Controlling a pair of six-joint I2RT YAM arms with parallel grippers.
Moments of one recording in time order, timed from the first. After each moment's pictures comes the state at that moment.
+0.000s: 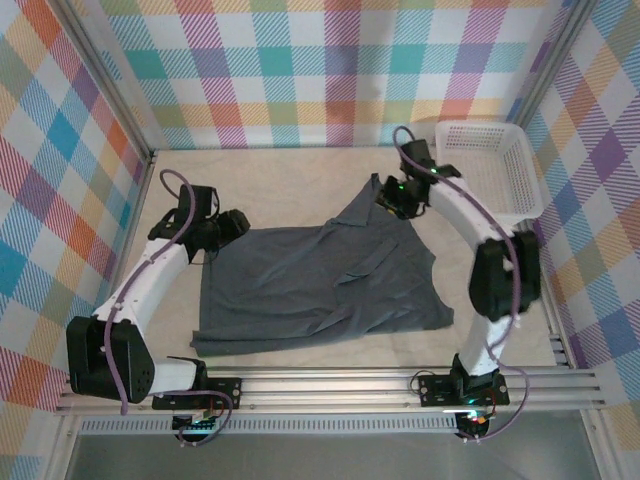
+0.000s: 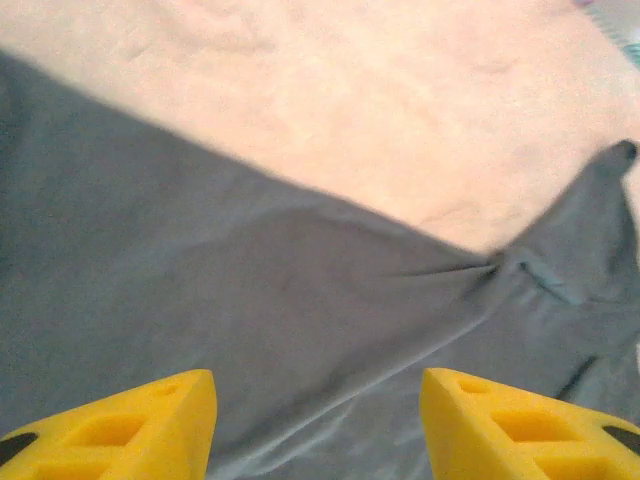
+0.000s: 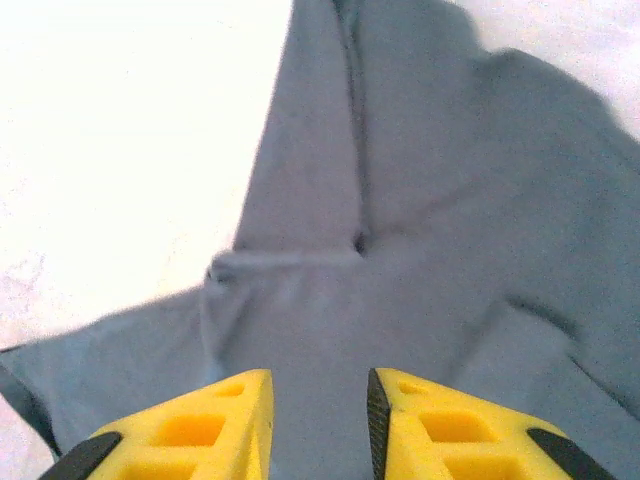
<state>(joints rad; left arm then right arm) -0.14 1.31 1.02 -0.56 0.15 -0.63 0.30 1.89 1.57 -0.73 -0.22 0.72</state>
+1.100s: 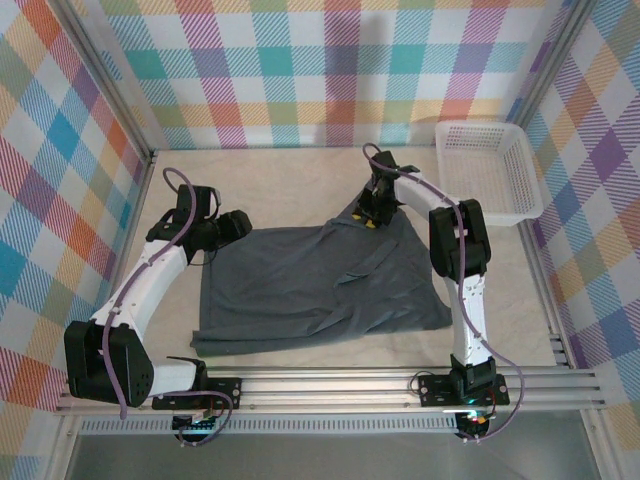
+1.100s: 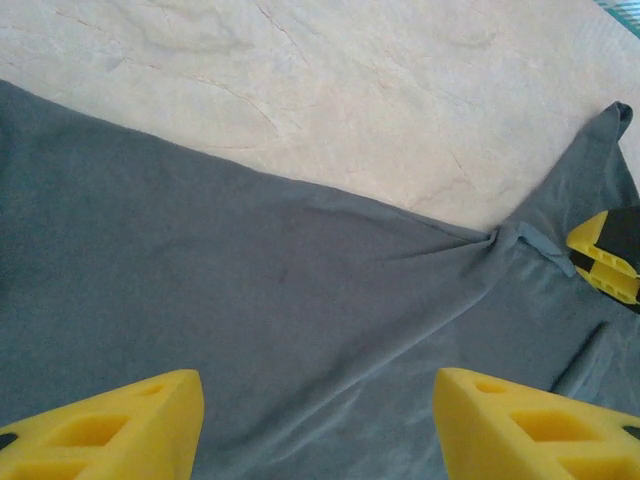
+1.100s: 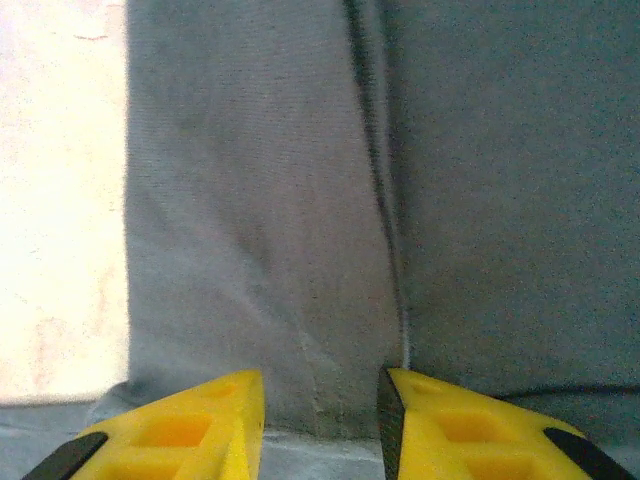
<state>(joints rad) -0.14 1.29 1.02 -0.59 0.16 -0.55 0.34 2.27 1.81 -0.78 -0.28 0.76</state>
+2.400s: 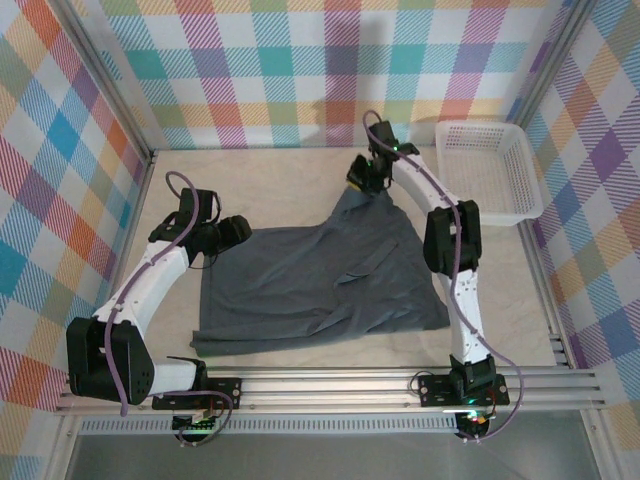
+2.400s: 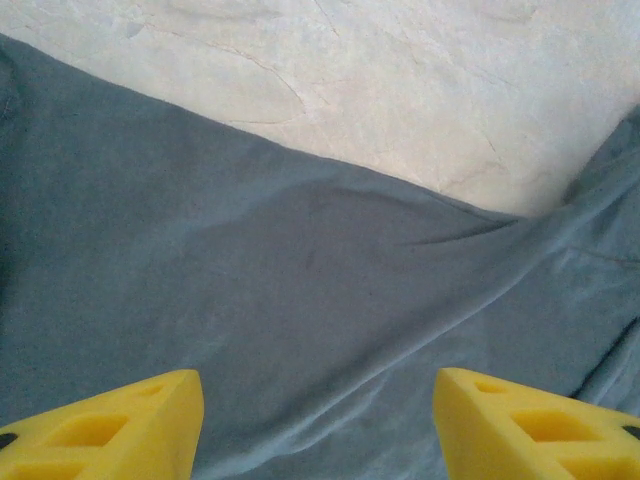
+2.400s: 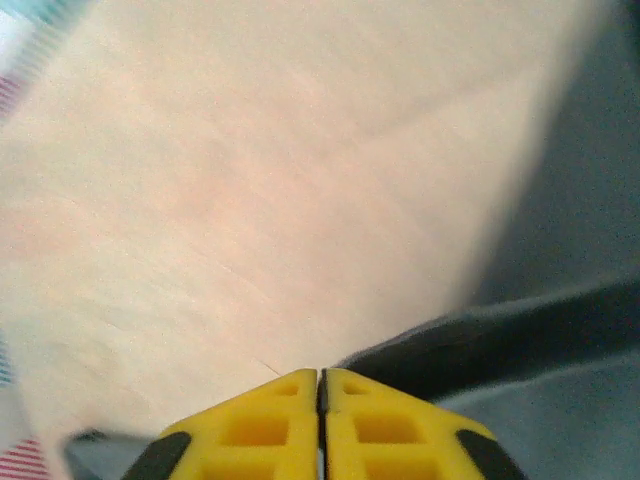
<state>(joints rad) -0.14 1.31 0.99 -0.60 0.15 -0.55 0.34 2.41 2.25 -0.78 -0.31 0.81</state>
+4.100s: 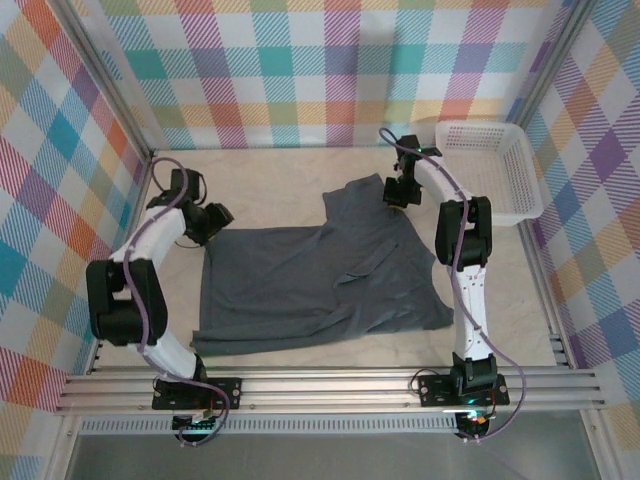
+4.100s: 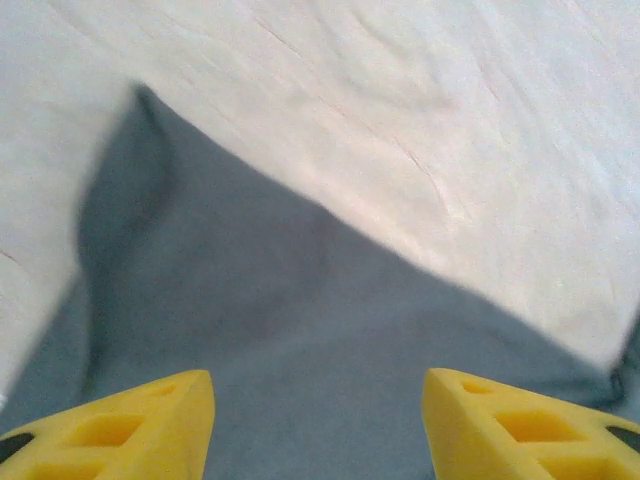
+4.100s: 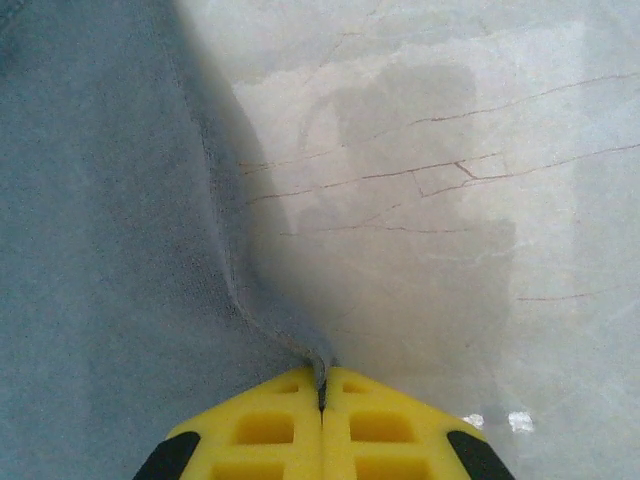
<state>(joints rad) 0.06 1.69 1.24 -0.66 0.14 -0.66 0.19 2.44 2.14 -1.02 -0.11 0.32</state>
